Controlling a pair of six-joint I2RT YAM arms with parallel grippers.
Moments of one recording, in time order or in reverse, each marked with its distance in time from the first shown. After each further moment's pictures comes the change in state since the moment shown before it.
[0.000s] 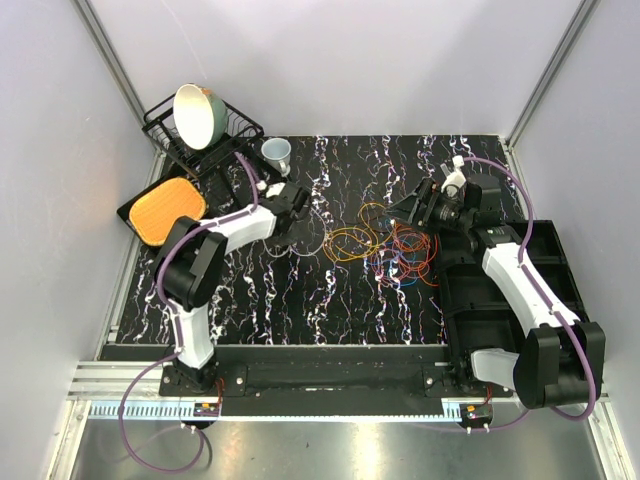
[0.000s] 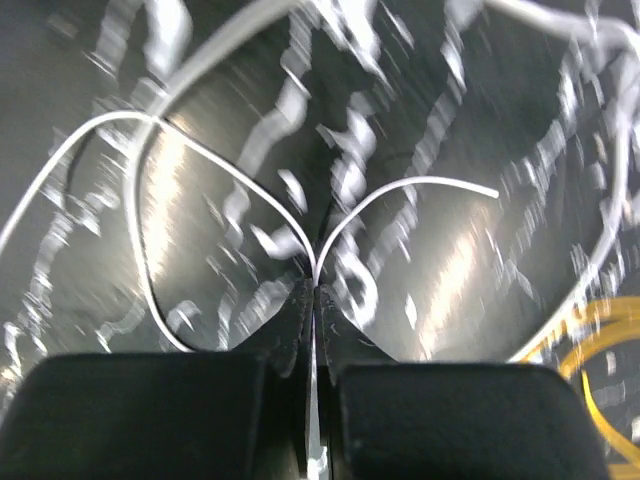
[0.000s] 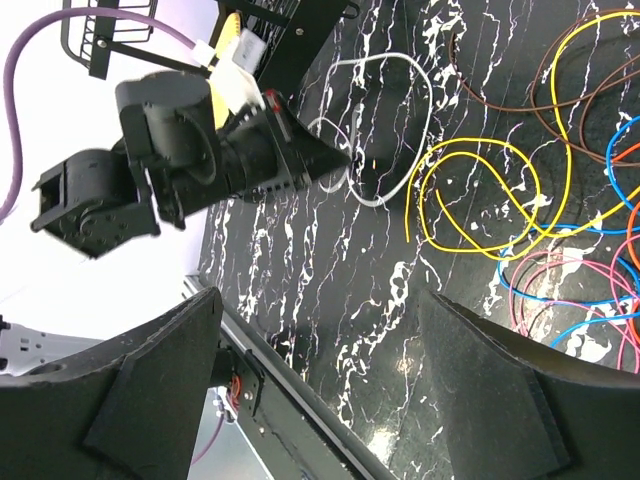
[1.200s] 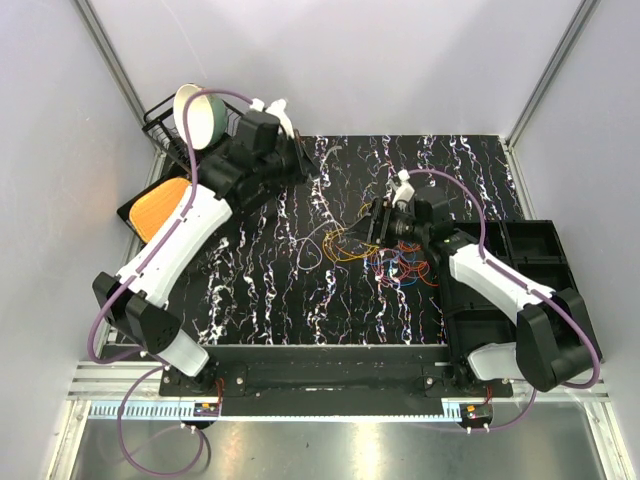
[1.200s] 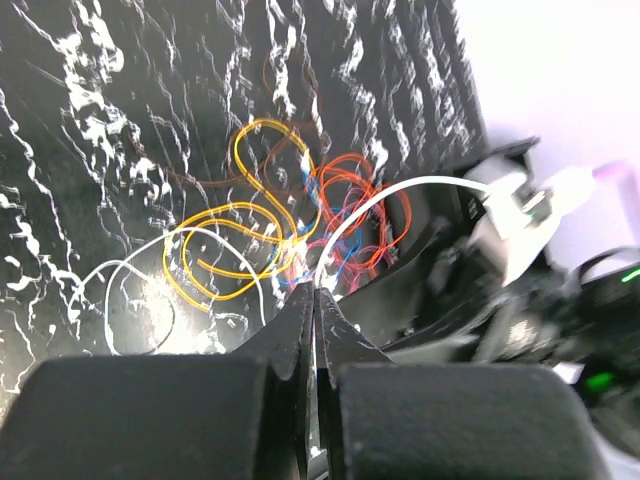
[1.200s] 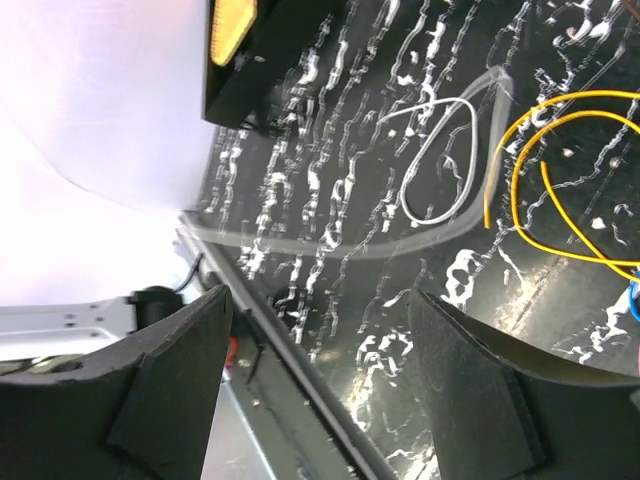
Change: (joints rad) left arm -0.049 -0.363 0.430 -0.193 0.441 0.174; right arm 0.301 0.117 -0.057 0.212 0.098 0.052
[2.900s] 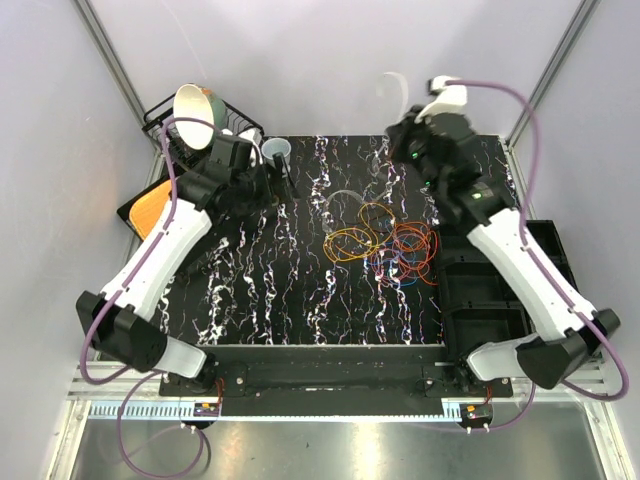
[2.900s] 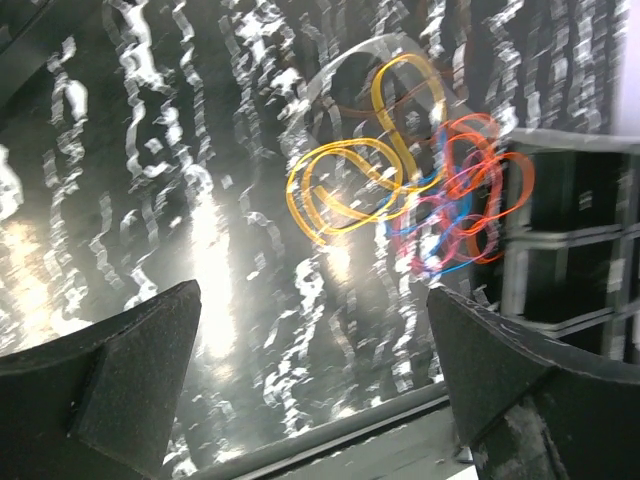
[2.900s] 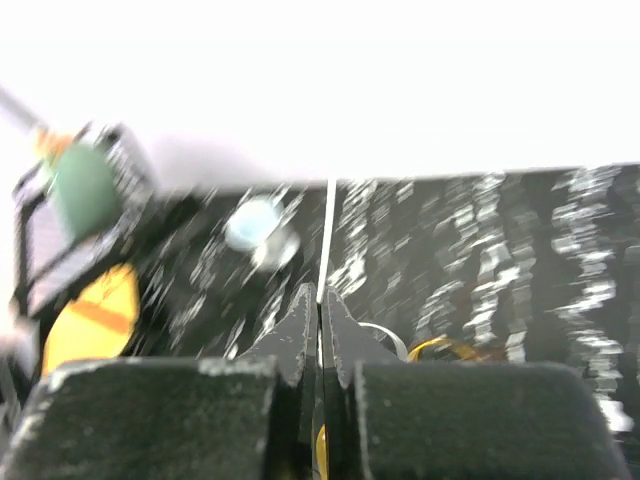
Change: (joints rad) left arm 0.150 -0.111 -0.183 -0.135 -0.011 0.020; right arm 0.139 0.025 0.735 -0.414 0.883 -0.346
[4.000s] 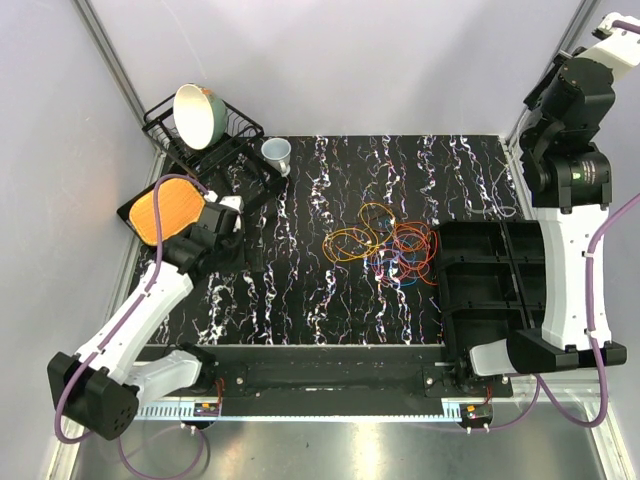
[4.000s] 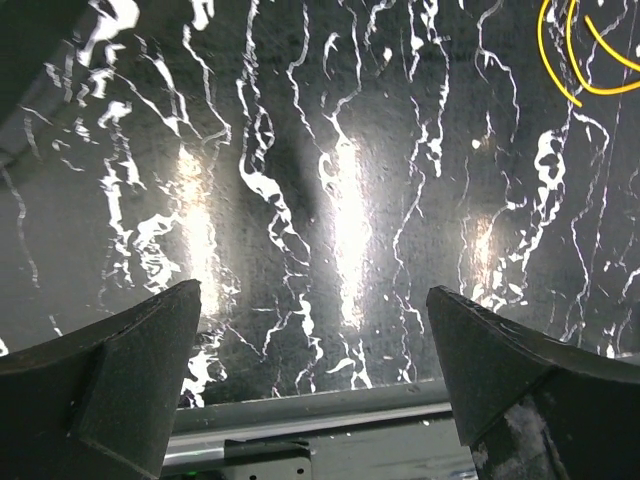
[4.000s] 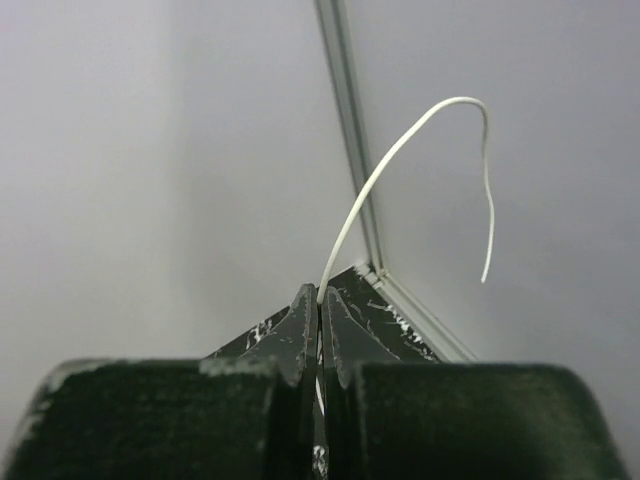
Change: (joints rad) left arm -0.005 -0.378 -0.542 -0.056 -0.217 0.204; right arm -0.437 0.039 0.485 -0.243 0.403 -0.195
